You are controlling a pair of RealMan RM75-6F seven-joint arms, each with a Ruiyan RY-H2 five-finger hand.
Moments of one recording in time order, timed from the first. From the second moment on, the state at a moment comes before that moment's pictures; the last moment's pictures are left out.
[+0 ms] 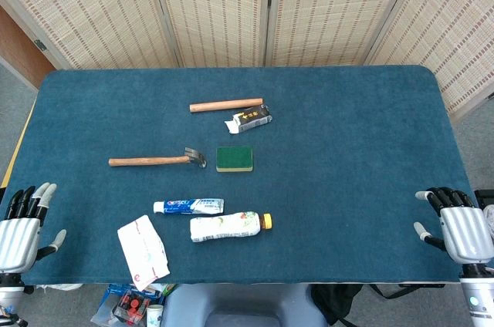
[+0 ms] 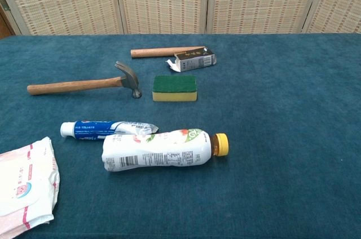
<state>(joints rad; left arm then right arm) -0.10 -1.16 -0.05 -1.63 1.47 1.49 0.20 0.07 -1.11 0.05 -1.64 -1.50 1.48 -0.12</state>
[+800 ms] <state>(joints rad) -0.20 -1.14 -0.10 -1.64 1.48 1.39 0.11 0.05 -1.06 0.07 -1.66 -1.52 1.53 -0.11</state>
